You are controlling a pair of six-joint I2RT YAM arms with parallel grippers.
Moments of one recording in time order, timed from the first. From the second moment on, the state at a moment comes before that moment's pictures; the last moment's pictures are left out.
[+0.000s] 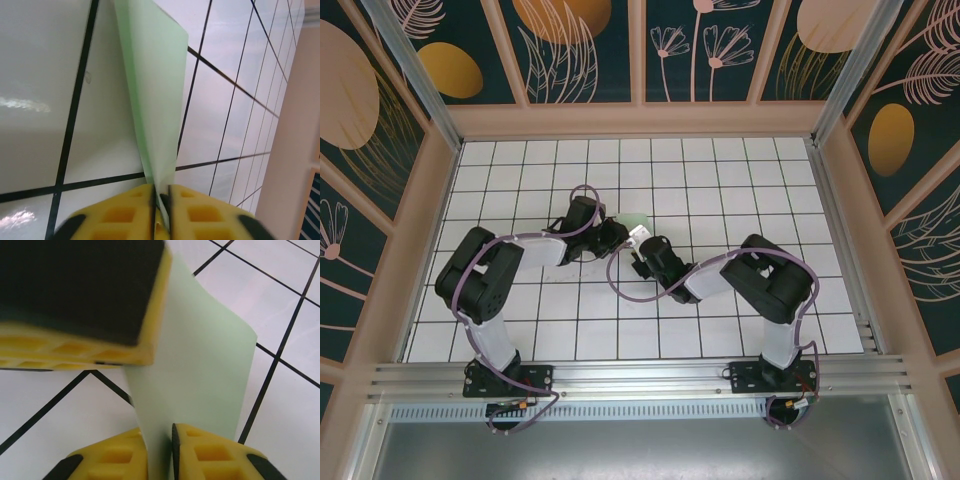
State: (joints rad) left arm -0.50 1.80 0.87 0.20 0.42 -1.11; right arm 0.89 1.87 0.73 0.55 0.31 -0.05
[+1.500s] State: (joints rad) left arm -0.46 1.65 0.64 0.53 0.46 -1.03; right arm 0.57 1.86 0.69 0.63 -0.53 0.60
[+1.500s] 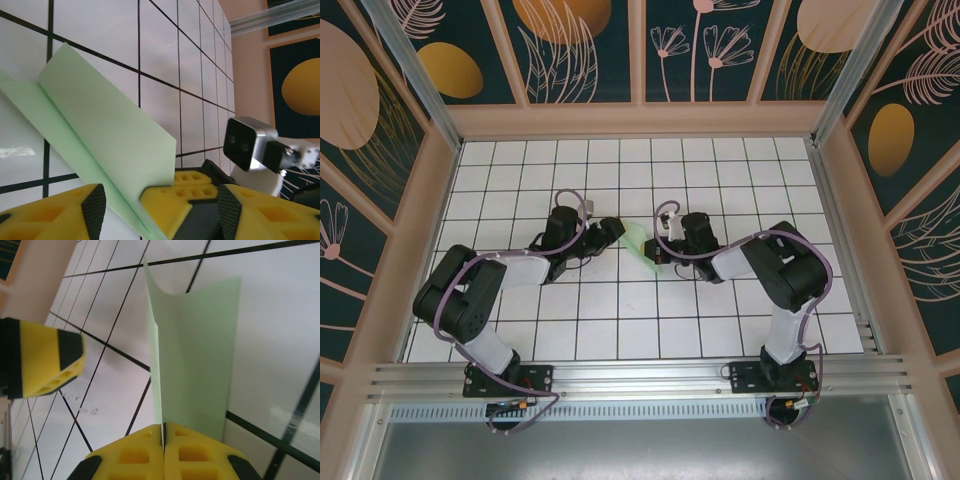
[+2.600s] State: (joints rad) left arm -0.50 1.77 0.64 0.62 0.52 -1.04; right arm 0.58 1.92 0.74 0.53 -0.63 0.63
